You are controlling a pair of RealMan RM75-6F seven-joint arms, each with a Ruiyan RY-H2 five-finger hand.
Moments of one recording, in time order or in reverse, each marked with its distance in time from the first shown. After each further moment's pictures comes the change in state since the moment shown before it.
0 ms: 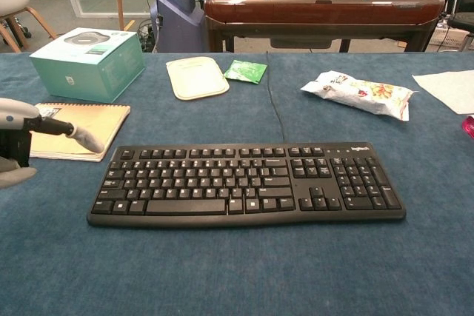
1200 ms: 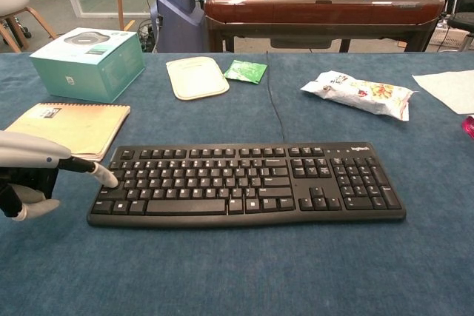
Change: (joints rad) left arm -0.103 -0.173 0.054 0.098 -0.314 -0.072 0.279; right arm -0.010 -0.016 -0.008 0.035 0.005 0.003 0.025
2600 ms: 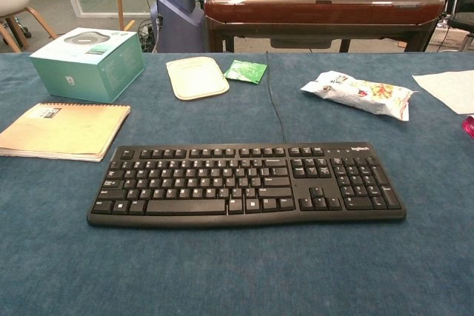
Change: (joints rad) left arm 0.457 0.054 -0.075 0.023 0.115 0.860 -0.195; right arm 0.014 -0.009 0.005 0.031 0.004 -0.025 0.025
